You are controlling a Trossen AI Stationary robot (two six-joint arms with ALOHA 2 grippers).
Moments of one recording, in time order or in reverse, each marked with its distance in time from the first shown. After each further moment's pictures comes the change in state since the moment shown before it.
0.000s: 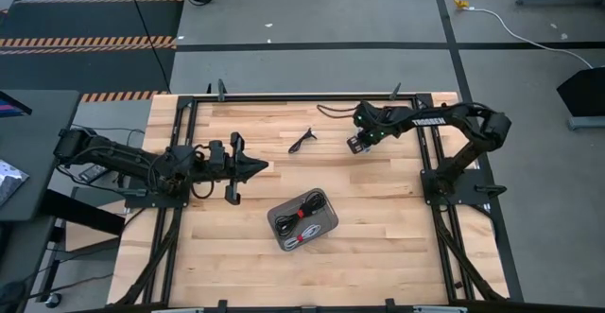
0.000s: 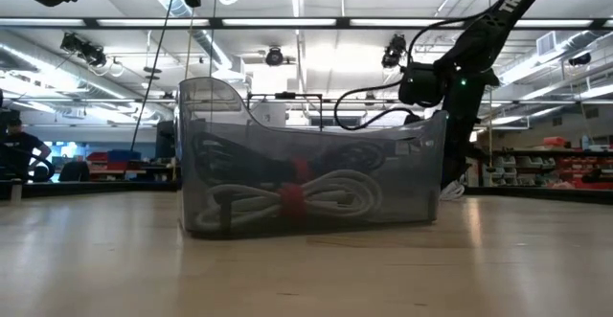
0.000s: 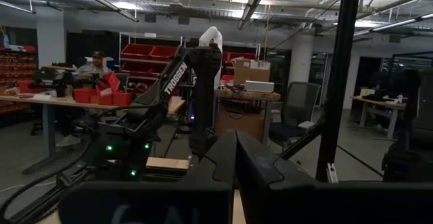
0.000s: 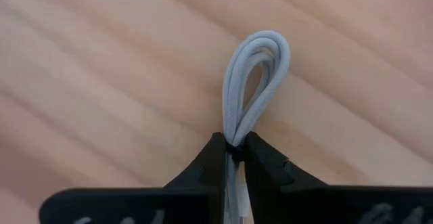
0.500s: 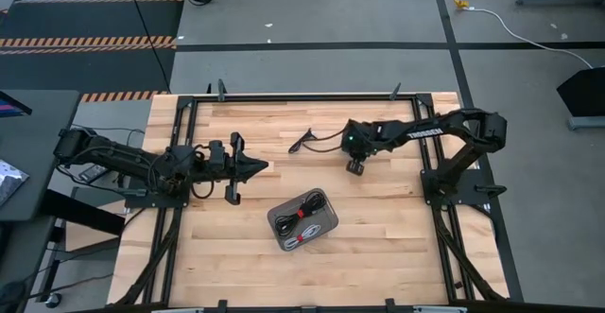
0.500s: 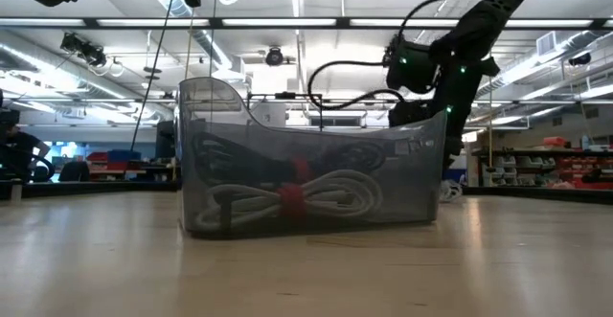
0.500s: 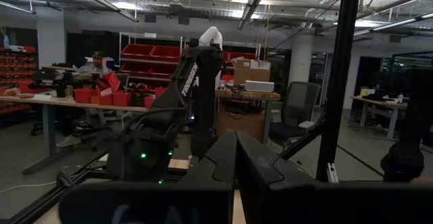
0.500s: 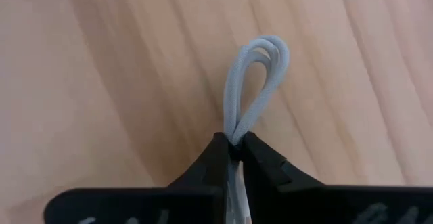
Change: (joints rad) left arm 0.000 0.000 0.000 0.000 0.000 0.002; right arm 0.237 0.004 0.013 0.049 0.089 -0.438
